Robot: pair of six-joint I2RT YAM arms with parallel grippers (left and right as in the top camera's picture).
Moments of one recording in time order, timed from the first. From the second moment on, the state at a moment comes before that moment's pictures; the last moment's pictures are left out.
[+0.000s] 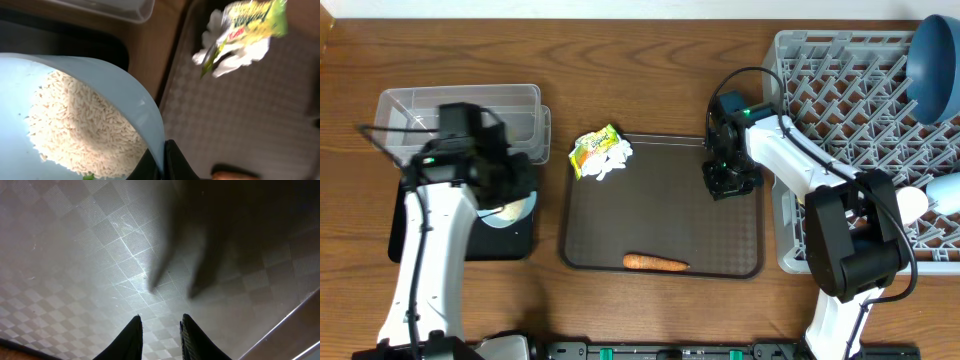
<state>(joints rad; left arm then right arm) 0.15 1.39 1.11 -0.98 0.29 -0.19 0.37 2.01 1.39 -1.02 -0.14 0.15</state>
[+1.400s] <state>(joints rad) 0.85 1.72 0.94 -0.86 1.48 0.09 0.37 2.01 1.39 -1.04 -0.14 0.15</state>
